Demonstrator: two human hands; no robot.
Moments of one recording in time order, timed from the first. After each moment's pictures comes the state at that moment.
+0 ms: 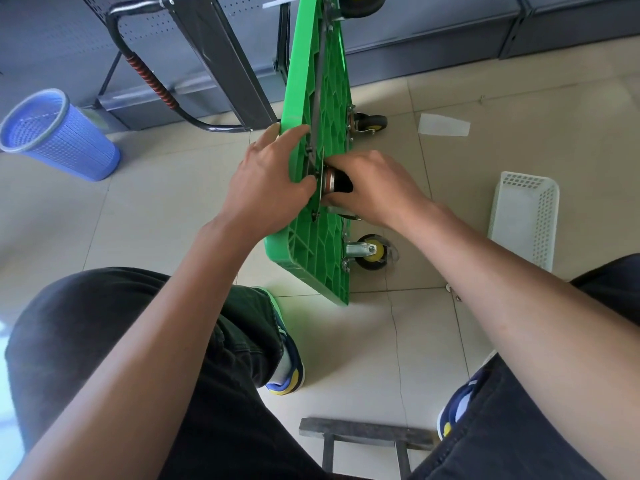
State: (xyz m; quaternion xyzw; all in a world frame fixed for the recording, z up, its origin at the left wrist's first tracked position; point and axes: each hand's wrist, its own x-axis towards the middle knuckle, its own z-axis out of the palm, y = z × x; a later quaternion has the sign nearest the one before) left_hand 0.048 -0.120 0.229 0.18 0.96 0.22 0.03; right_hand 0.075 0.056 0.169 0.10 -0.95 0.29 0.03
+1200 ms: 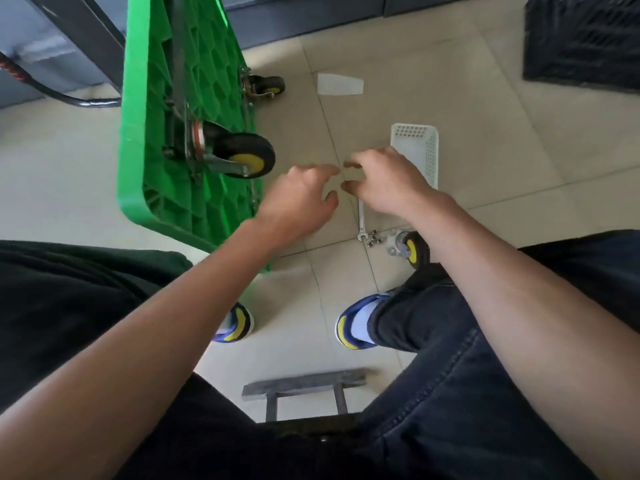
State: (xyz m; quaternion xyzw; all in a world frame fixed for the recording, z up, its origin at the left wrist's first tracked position) left_hand 0.140 0.016 0.135 0.34 0.92 0.15 0.15; right_hand 0.190 0.178 0.122 -0.15 -0.95 0.24 -0.10
